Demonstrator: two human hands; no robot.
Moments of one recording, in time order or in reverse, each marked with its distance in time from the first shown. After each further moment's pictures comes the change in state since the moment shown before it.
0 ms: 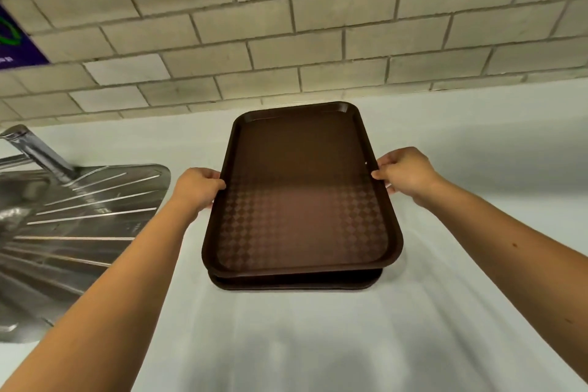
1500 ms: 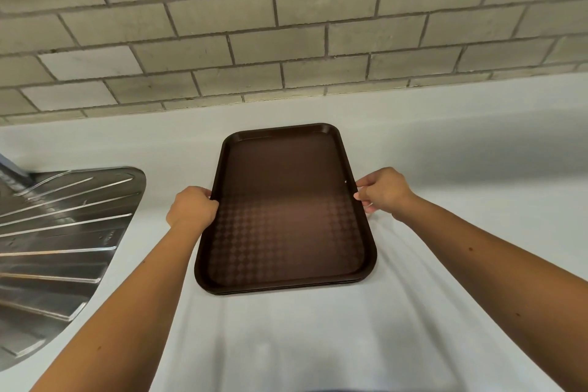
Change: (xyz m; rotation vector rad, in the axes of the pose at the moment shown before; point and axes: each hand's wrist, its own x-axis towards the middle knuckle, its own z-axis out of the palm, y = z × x) left_hand 0.006 -0.032 0.031 0.531 0.071 0.064; right_hand -0.012 0.031 0.031 -0.059 -0.020 0.139
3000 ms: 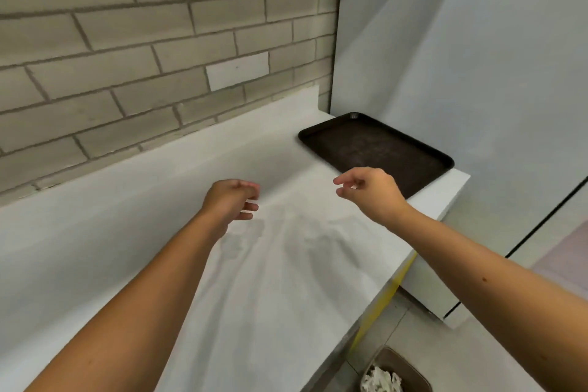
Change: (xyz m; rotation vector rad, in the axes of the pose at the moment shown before) left_hand -0.311 0.611 0.192 -0.732 -0.796 0.522; right_hand -0.122 0.318 -0.496 0.011 0.625 0.010
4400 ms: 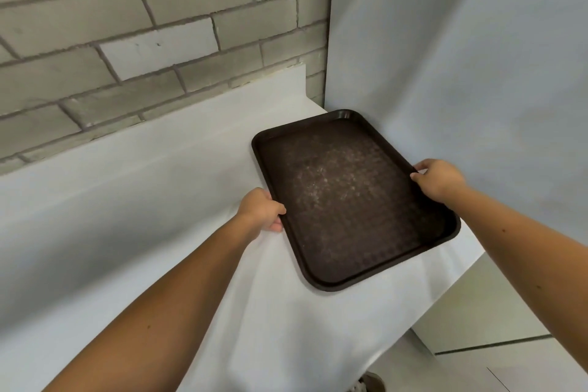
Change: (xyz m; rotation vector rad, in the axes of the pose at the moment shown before) left_hand 0.179 0.021 0.230 0.280 0.042 -0.325; right_hand 0.290 0.245 -0.125 -0.354 -0.091 0.354
